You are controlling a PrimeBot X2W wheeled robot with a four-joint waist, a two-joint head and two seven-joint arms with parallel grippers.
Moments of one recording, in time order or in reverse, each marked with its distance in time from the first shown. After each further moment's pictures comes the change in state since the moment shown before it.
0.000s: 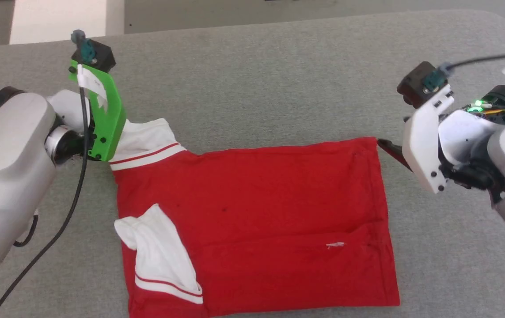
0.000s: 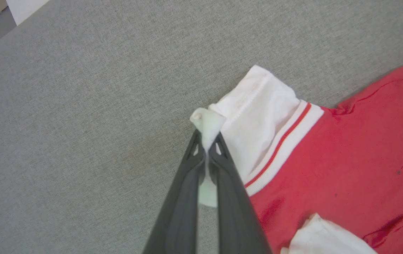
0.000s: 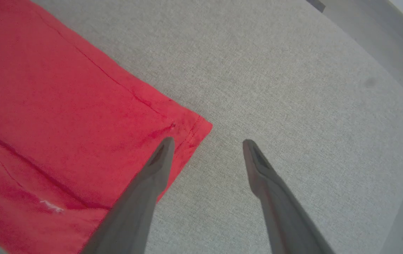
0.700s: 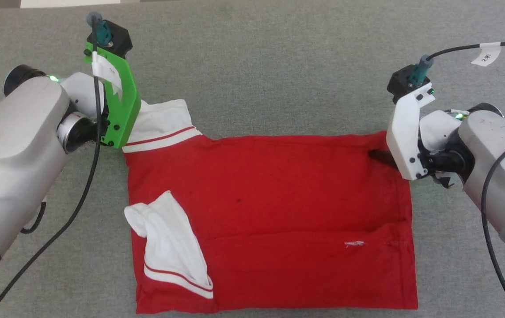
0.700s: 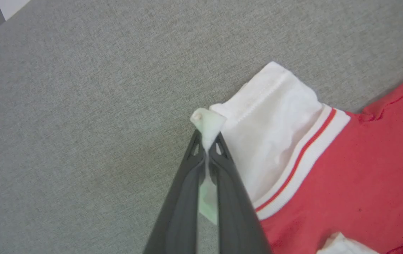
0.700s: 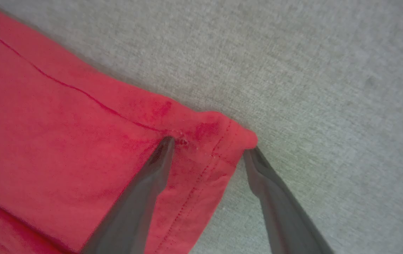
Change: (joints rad) left arm -0.069 -0.021 -0.069 -0.018 -0.017 0.000 -0.047; right arm -0.153 0.165 0.142 0.476 0.184 0.000 0.012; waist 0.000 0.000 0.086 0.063
